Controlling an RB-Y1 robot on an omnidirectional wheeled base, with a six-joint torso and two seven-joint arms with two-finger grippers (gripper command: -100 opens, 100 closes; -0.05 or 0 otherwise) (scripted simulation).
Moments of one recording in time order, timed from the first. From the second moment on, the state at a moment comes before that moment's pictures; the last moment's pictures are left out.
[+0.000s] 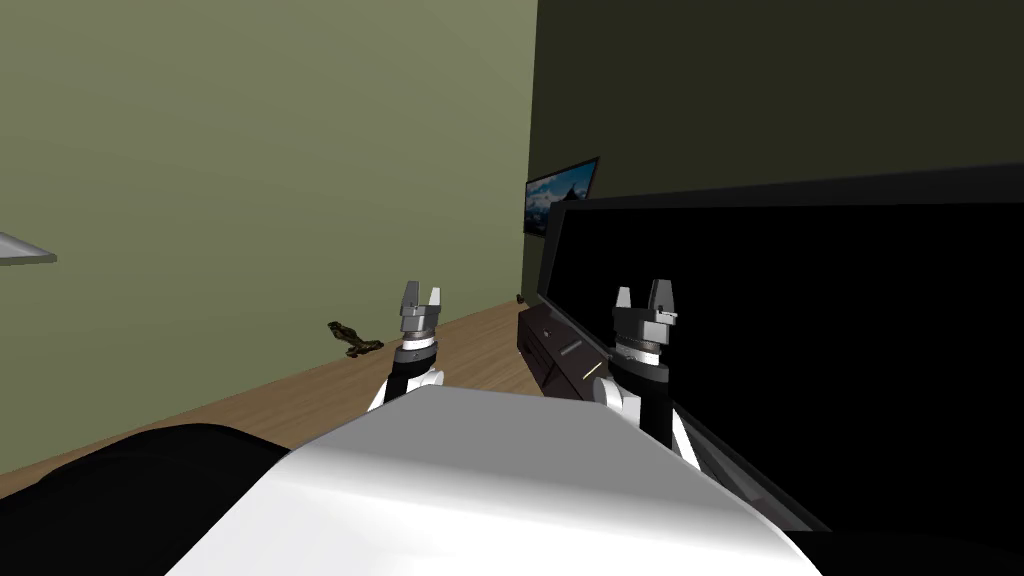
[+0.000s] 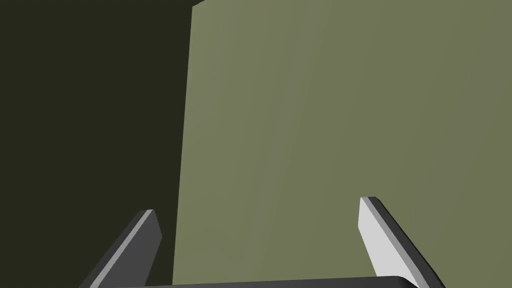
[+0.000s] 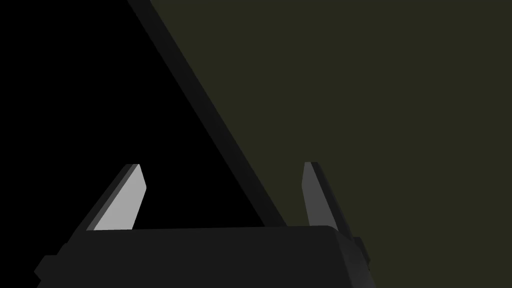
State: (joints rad) left arm 0.52 0.05 0.00 -2.25 -0.03 -0.64 -0.05; right arm 0.49 0.04 -0.06 -2.34 0.04 -0.55 -0.03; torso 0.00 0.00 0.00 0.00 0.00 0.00
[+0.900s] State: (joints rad) left arm 0.52 0.05 0.00 -2.25 -0.03 -0.64 -0.05; right arm 0.50 -0.16 -0.03 -2.27 0.24 -0.55 -0.04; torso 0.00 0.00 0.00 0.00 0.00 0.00
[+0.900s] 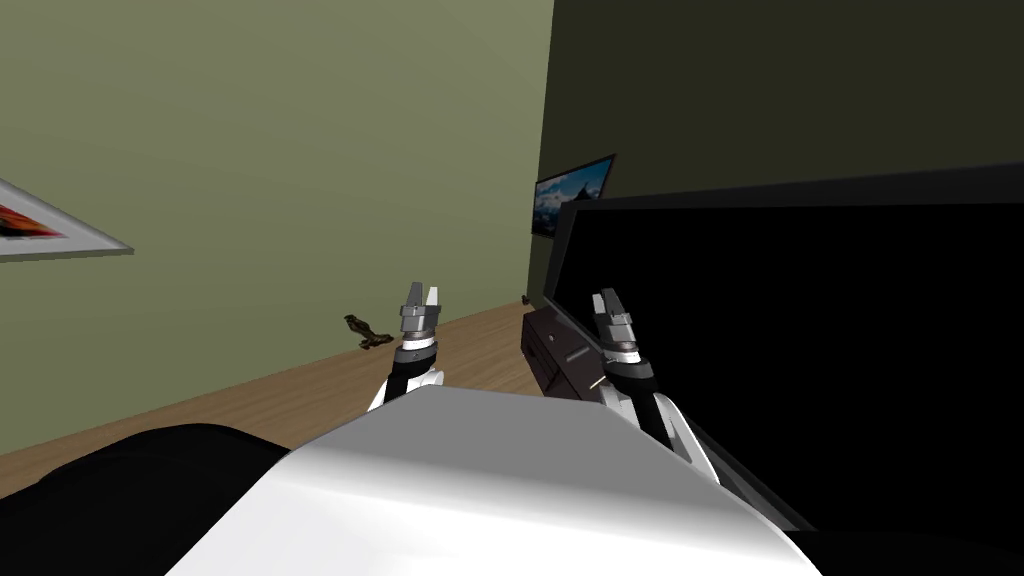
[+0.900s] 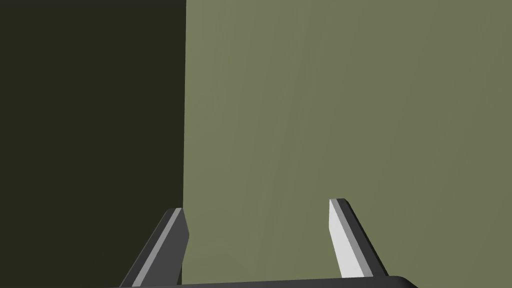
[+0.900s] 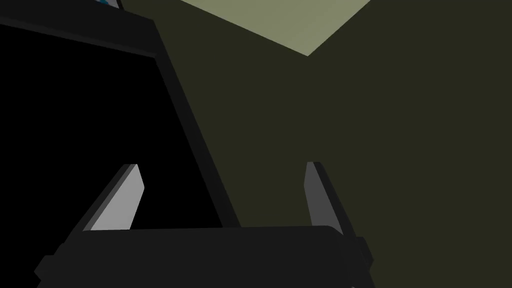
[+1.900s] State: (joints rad) left arm 0.52 0.05 0.00 -2.25 -0.03 -0.64 -0.05; right arm 0.53 -0.29 0.04 -2.17 0.53 -0.57 -0.05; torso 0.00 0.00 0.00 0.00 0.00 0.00
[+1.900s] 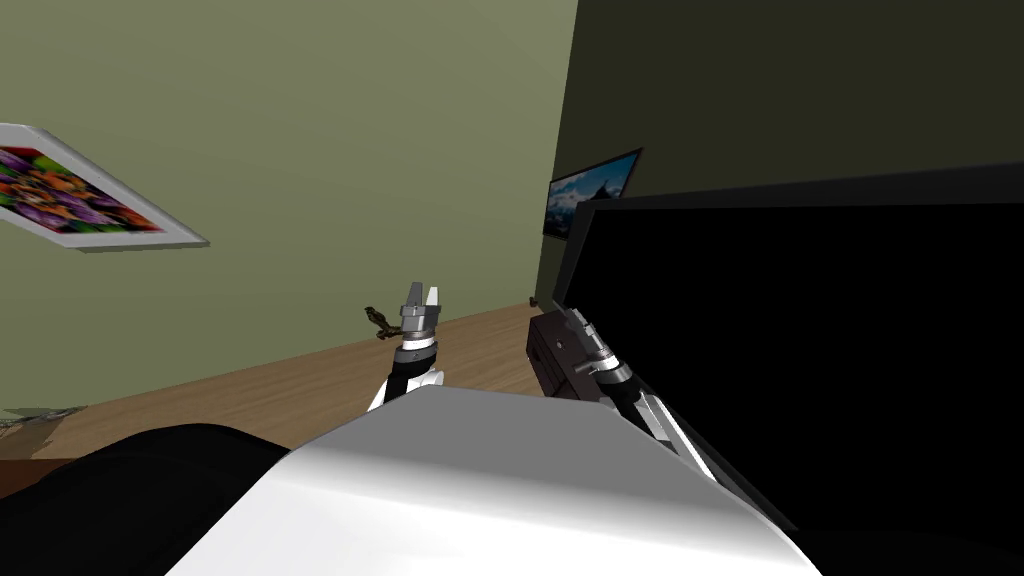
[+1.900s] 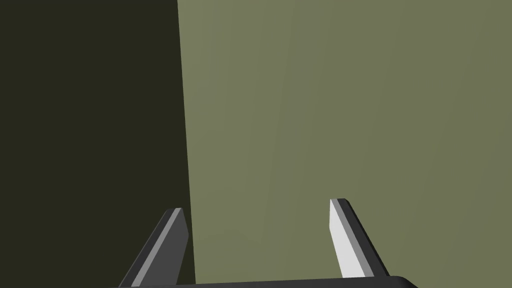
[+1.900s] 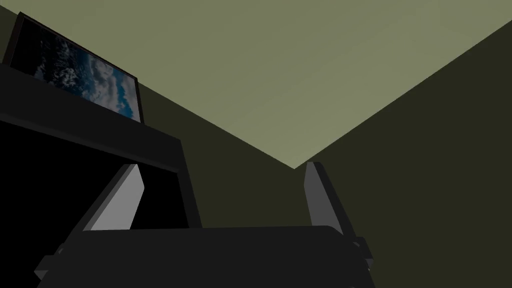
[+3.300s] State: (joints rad) left arm 0.52 0.05 0.00 -2.25 -0.03 -0.64 -0.05; right arm 0.56 -0.46 0.12 -2.06 0.94 -0.57 -0.07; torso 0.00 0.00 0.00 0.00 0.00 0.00
